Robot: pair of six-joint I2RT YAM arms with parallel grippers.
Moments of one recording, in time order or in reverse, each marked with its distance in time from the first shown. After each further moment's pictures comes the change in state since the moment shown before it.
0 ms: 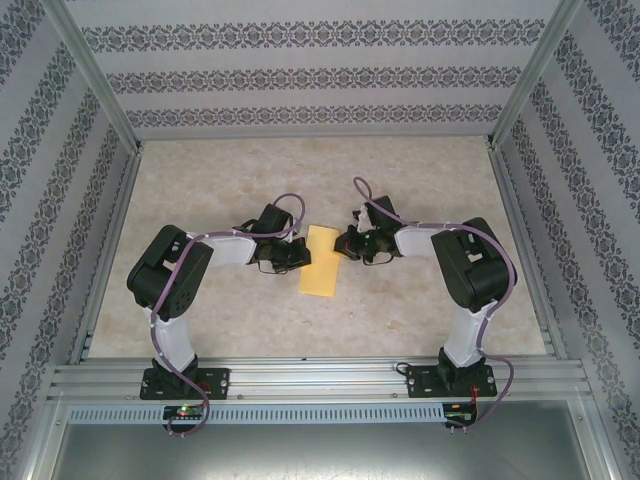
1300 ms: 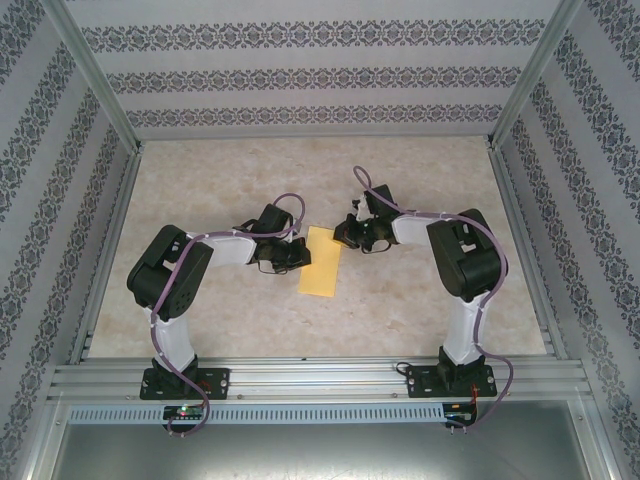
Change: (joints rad) left arm 0.000 0.000 0.000 -0.002 0.000 0.000; right arm -0.034 0.103 0.121 -0.046 0.009 -0.022
